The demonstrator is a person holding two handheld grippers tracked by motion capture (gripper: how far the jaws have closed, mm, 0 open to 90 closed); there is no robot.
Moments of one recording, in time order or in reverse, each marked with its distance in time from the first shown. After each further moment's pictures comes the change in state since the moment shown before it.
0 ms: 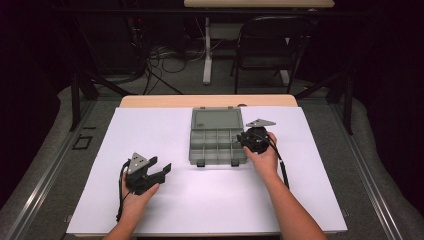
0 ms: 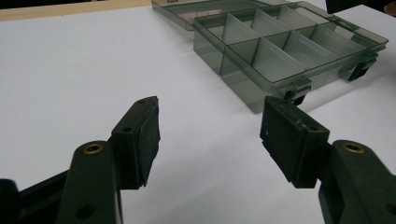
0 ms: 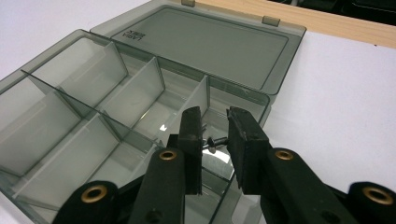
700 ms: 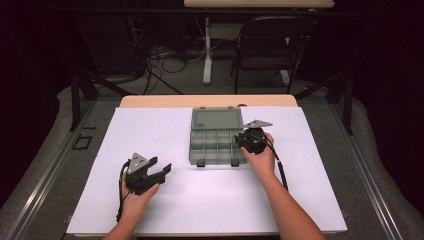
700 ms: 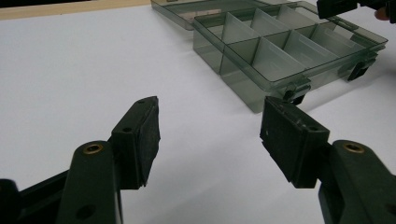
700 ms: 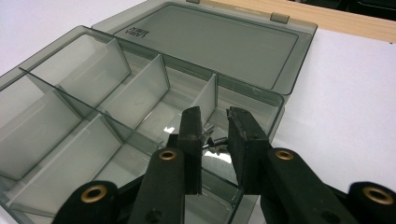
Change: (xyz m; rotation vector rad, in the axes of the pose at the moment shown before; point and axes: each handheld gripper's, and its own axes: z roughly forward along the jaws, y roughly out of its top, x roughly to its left) left arm 0.000 -0.001 0.001 -0.006 0.000 -0.004; right arm 0.004 -0.003 0.009 0.002 0.003 -0.004
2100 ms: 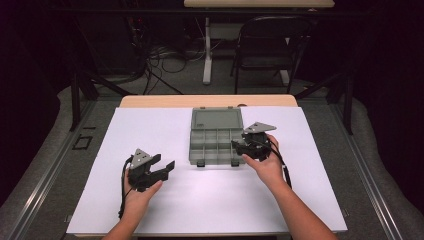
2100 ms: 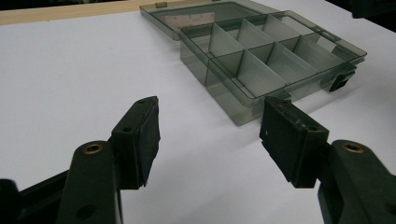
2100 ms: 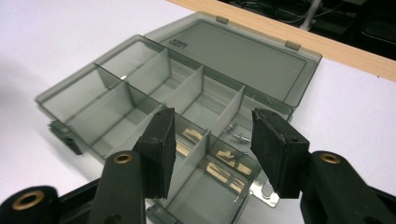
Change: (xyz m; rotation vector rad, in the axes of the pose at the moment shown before) left arm -0.010 0.021 0.001 0.022 -0.023 -0.010; right arm 0.025 0.011 -0.052 -0.024 0.038 -0.114
